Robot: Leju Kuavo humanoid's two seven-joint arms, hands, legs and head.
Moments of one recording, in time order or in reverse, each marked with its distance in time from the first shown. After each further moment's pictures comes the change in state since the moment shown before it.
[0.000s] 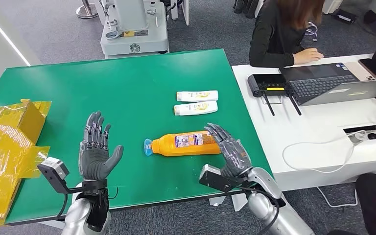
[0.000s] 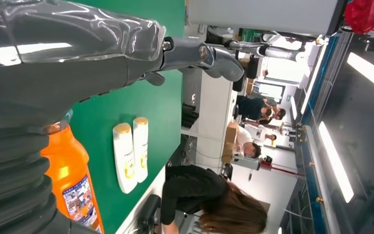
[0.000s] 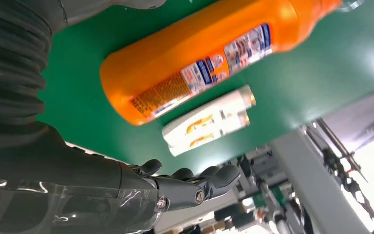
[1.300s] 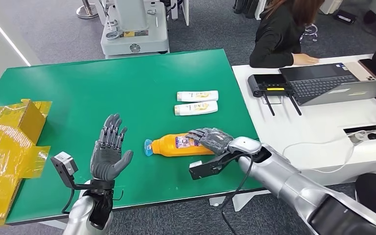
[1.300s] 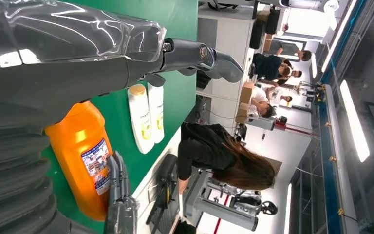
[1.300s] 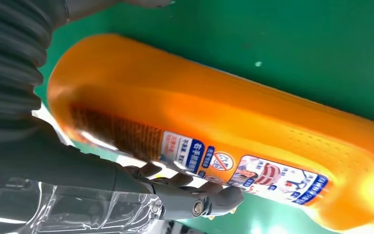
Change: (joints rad) left arm -0.033 0.020 -0.027 0.086 0.062 -0.159 0.032; right arm -0.517 -0.109 0.479 0.477 0.090 0.350 -0.031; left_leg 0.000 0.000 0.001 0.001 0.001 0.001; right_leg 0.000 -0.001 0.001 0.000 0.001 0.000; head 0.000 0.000
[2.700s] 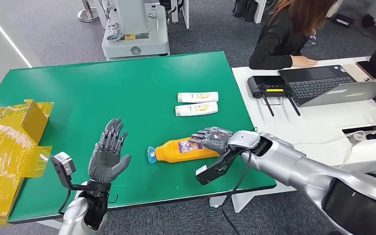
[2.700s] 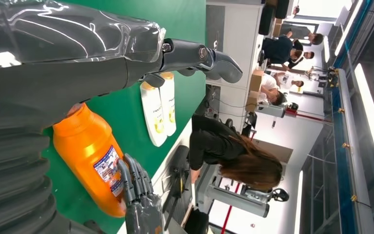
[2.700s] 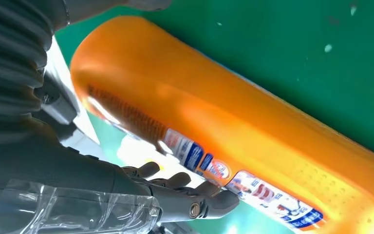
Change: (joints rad) left arm 0.001 0.012 0.067 0.025 -0.031 -0.118 0.041; right arm -0.170 -0.089 0.349 -0.017 -0.082 0.040 0.022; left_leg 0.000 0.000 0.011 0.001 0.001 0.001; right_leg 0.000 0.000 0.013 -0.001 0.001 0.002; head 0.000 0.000
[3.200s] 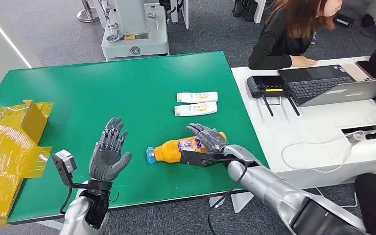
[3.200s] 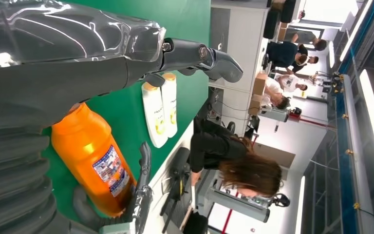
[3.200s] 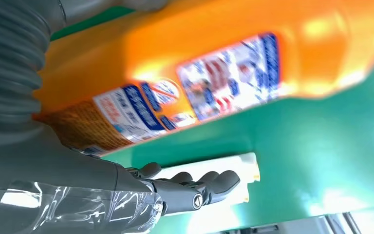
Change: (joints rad) left arm -0.011 -0.017 0.005 0.007 0.016 0.022 0.021; right arm 0.197 0.239 -0.373 0.234 -0.314 -0.378 0.009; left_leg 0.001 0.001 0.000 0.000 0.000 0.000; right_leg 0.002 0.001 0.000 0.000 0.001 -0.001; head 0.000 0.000
